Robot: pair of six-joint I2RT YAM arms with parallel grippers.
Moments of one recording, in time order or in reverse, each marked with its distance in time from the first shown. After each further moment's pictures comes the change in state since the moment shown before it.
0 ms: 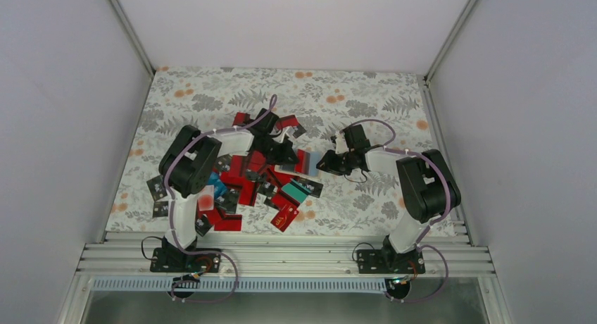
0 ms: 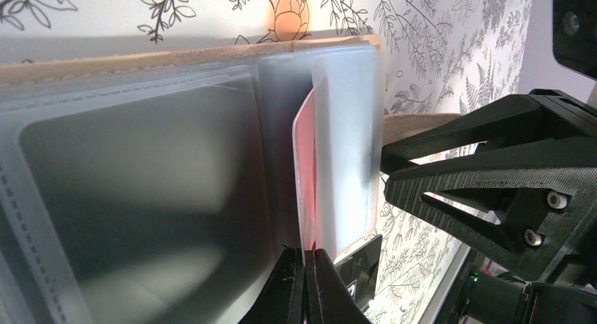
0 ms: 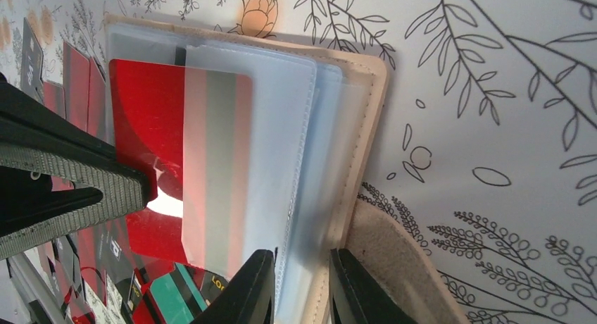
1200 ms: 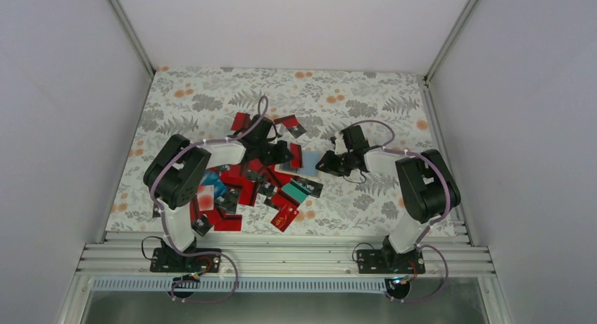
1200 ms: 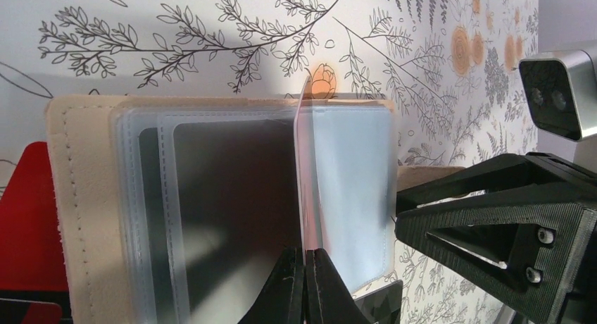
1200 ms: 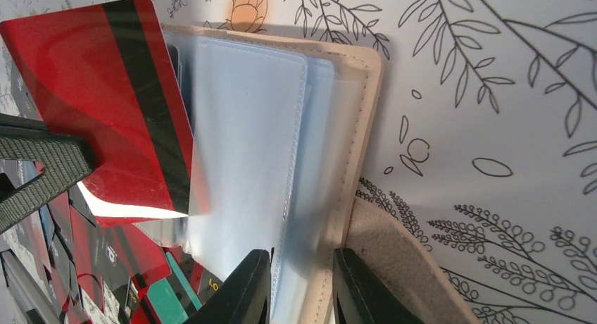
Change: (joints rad) left arm -0.019 -0.151 -0.212 0.267 -0.222 -0.111; right arm 0.013 0.000 -0.005 0.002 0.023 0.030
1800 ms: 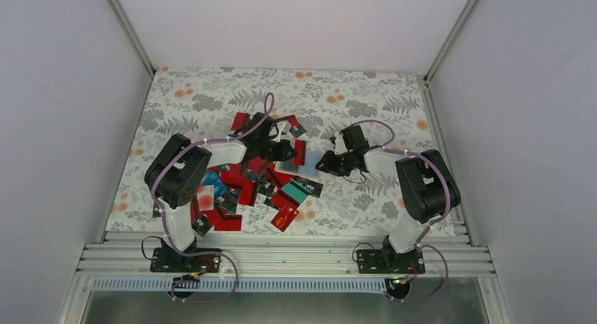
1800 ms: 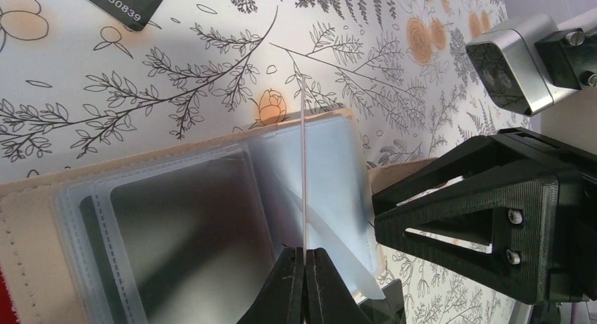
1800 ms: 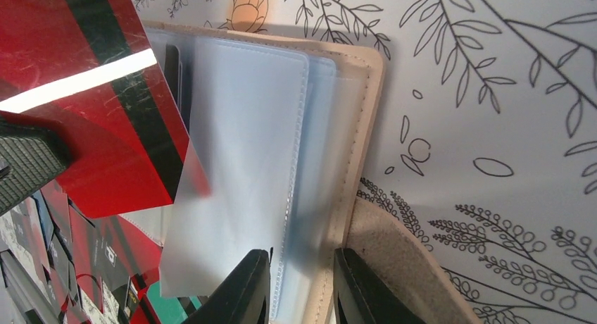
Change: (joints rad) left arm -0.002 0.006 0.016 0.050 0.032 0.146; right arm 0.002 -0.001 0.000 0.000 0.004 0.000
